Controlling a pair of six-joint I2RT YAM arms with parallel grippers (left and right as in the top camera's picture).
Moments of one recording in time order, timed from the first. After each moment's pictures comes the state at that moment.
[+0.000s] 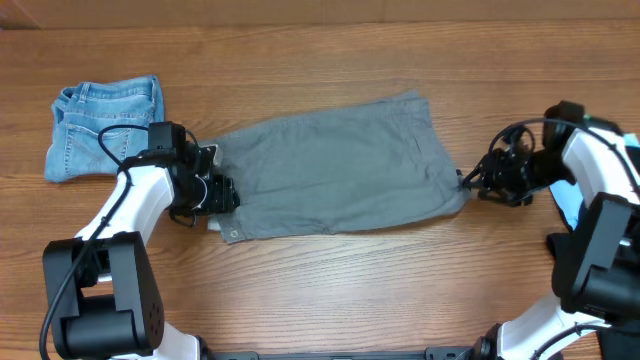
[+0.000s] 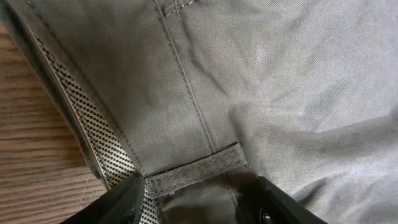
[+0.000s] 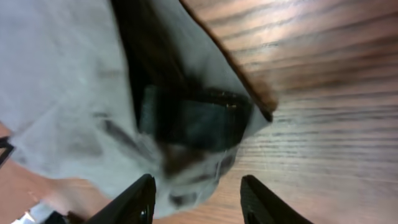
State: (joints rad) left arm 0.09 1.72 0.99 -0.70 0.31 0.03; right arm -0.29 1.88 1.27 -1.08 -0.52 -0.01
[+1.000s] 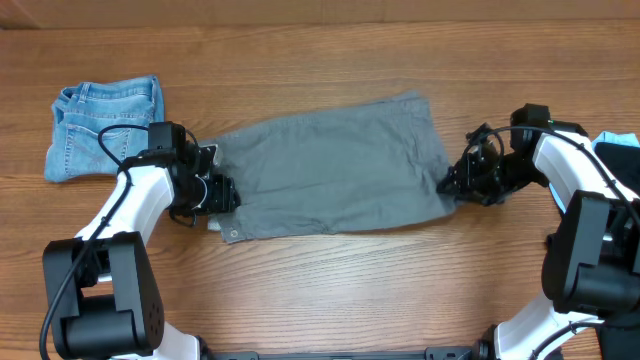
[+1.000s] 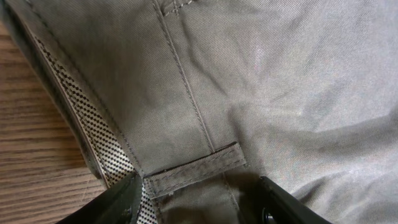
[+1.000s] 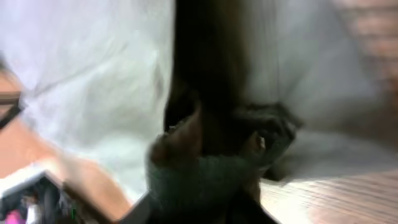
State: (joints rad) left arm 0.09 1.72 0.99 -0.70 0.31 0.03; right arm -0.18 1.88 1.22 -1.04 -0.63 -0.09
